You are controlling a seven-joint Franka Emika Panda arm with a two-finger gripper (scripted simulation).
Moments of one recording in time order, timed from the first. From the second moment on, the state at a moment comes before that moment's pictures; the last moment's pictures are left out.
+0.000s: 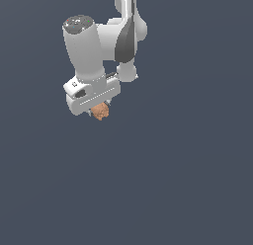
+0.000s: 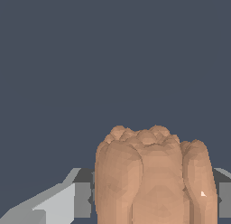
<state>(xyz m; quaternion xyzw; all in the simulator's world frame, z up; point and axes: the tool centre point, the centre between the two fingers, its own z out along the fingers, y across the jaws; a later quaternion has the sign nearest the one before) -0.051 -0.110 0.227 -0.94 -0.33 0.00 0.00</state>
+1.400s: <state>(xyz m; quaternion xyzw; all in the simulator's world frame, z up) -0.013 -0.184 0.446 -0.94 -0.33 0.00 0.00</state>
